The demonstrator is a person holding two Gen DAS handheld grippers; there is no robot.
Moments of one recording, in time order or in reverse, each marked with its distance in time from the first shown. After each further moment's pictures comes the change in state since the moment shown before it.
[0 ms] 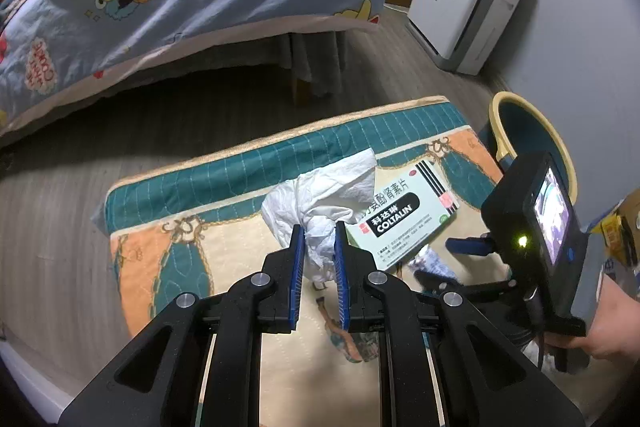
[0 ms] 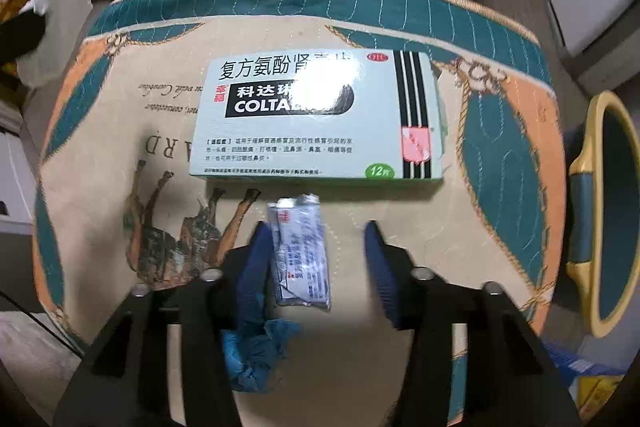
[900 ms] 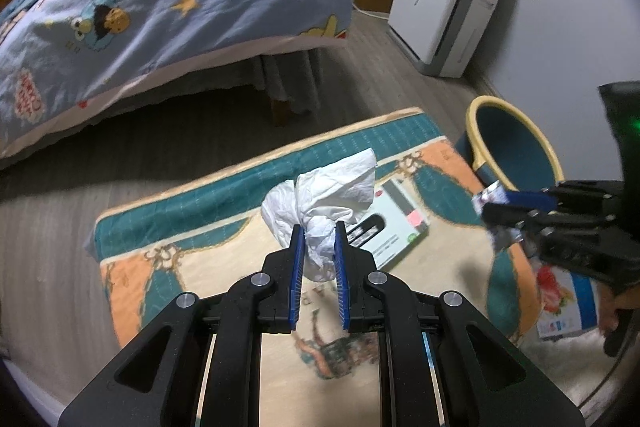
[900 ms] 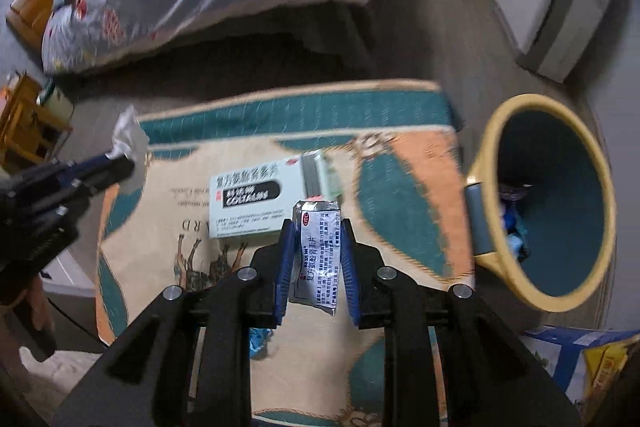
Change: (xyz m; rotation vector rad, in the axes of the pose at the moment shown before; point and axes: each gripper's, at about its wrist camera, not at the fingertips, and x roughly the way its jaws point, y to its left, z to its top) left arm -0.006 -0.039 0.019 0.061 -0.039 -0.024; right arm -0.136 -0.097 -0.007 0.219 -0.232 0.088
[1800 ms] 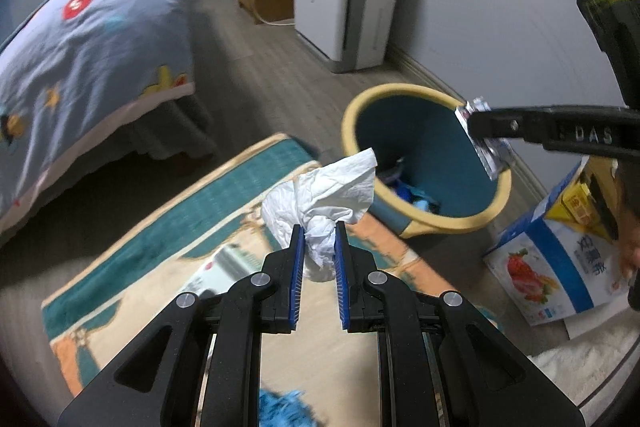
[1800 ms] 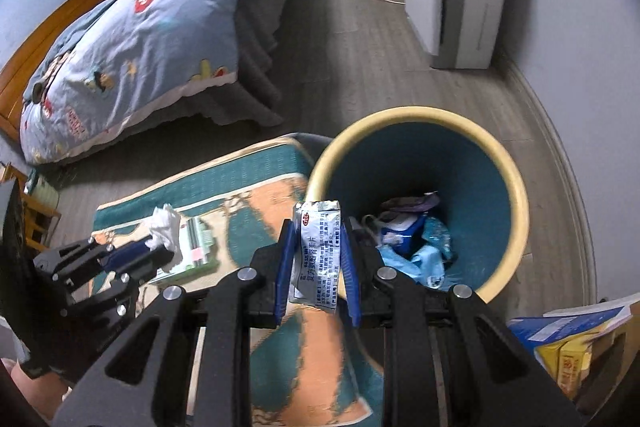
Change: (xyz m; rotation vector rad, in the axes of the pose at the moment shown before) left arm 0.043 -0.168 0.028 0.259 -0.031 -0.106; right arm -0.057 -0.153 -0.007 0.224 -0.155 -0.053
